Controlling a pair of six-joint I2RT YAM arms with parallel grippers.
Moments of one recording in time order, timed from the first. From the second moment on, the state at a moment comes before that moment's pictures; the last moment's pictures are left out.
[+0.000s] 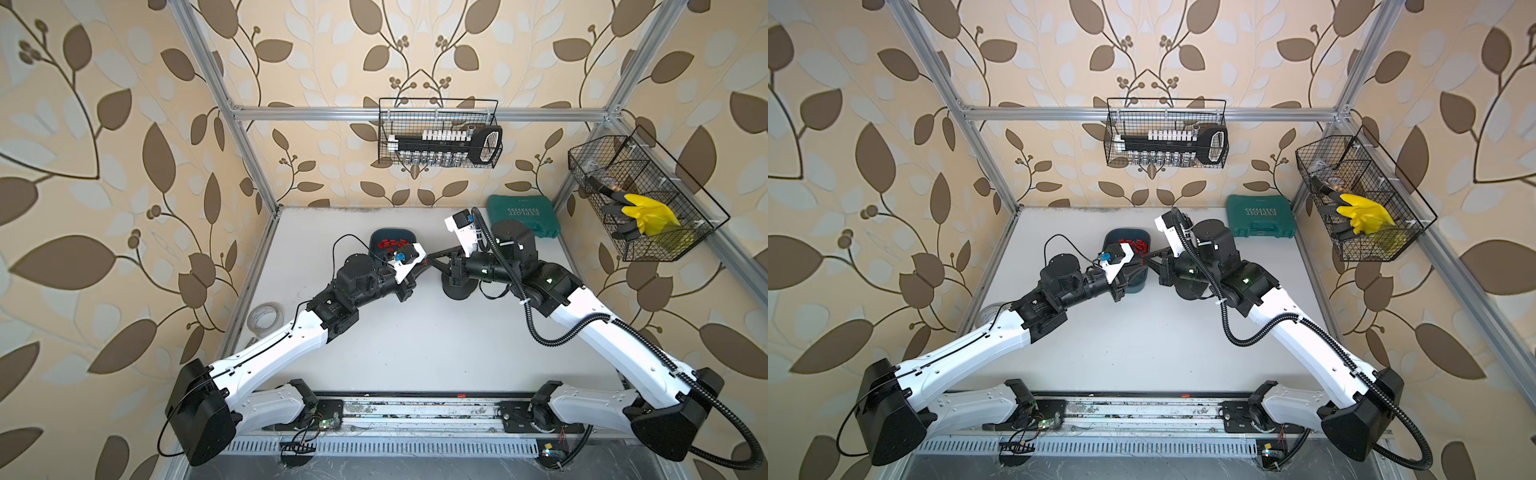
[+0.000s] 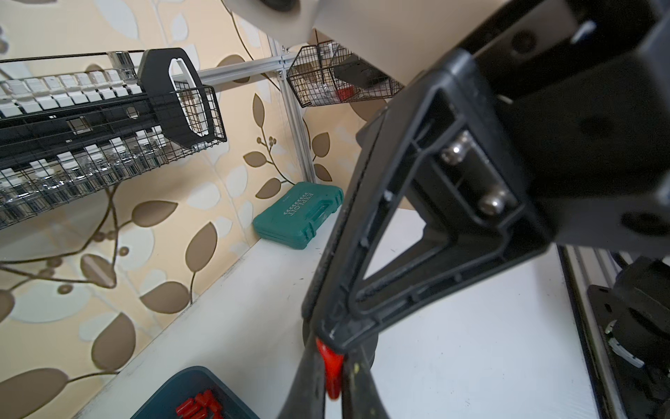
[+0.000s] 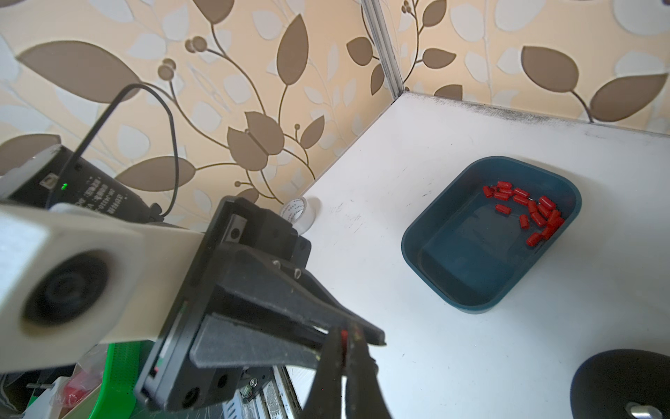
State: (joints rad) left arm -0.72 1.14 0.86 0.21 0.31 0.20; right arm 0.63 1.22 1.26 -0.42 -0.39 0.34
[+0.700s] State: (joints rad) left arm -0.72 1.14 0.86 0.21 0.31 0.20; right arm 0.63 1.22 1.26 -0.41 -0.39 0.35
